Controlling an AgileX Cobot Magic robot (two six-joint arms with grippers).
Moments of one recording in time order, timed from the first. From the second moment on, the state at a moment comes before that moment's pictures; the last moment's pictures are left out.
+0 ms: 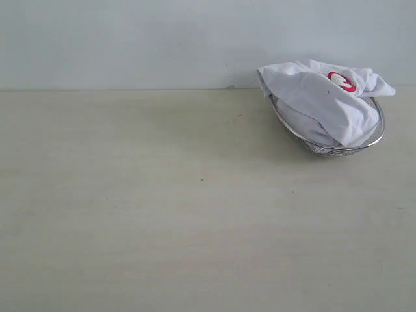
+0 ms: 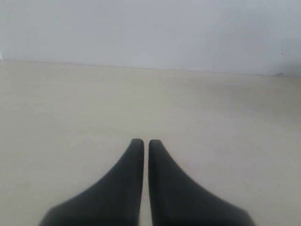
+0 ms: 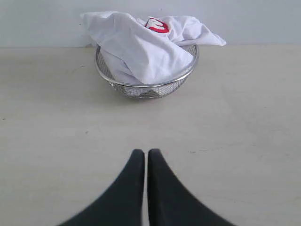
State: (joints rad) left arm 0.07 0.00 0.00 -0.02 0.29 -0.01; right arm -0.07 0.00 0.00 0.06 0.35 0.00
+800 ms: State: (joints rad) left arm 0.07 0.00 0.00 -0.02 0.29 -0.01; right arm -0.07 0.00 0.00 -0.03 0.05 -0.13
